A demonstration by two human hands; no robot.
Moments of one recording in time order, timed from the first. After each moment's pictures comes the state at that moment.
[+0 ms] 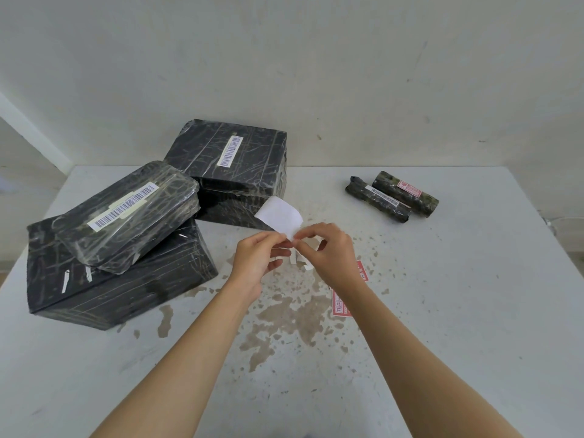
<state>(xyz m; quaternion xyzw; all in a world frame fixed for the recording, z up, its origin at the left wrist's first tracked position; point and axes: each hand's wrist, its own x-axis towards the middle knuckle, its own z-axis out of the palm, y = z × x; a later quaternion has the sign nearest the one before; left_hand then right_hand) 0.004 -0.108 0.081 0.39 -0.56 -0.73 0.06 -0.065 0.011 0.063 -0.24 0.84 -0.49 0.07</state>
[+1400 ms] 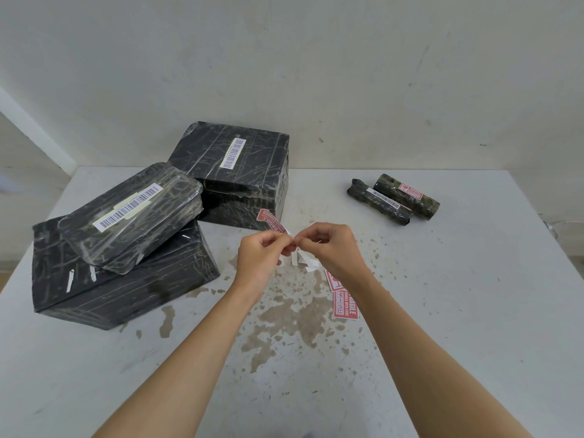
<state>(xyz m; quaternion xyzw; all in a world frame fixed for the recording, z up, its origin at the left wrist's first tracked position) 0.007 -0.105 0.081 0.32 -0.68 -0.65 0.11 -0.071 0.012 0.086 -0.18 0.76 -0.58 0.22</state>
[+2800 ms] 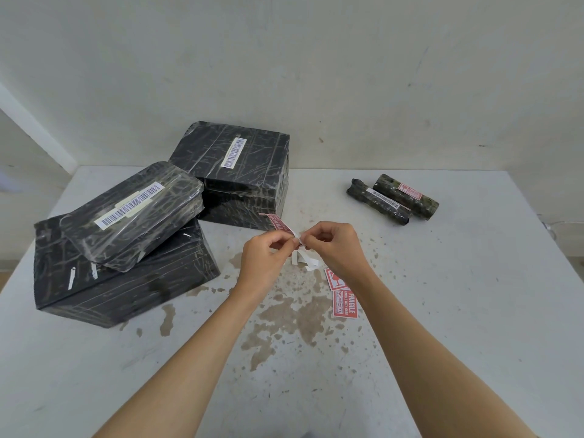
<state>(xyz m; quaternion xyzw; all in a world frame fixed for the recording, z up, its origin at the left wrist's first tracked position) 0.011 -0.105 0.074 0.22 -0.80 -0.54 0.15 -0.073 0.015 0.086 -0.16 0.78 -0.56 0.21</state>
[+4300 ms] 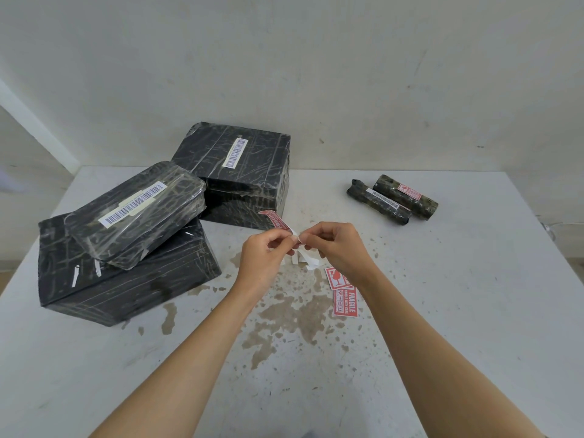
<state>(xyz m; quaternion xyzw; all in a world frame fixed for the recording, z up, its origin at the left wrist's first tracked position) 0.014 -0.105 0.078 0.24 -0.76 -0.59 0.14 -0.076 0.020 0.089 -0.19 0.75 -0.57 0.25</state>
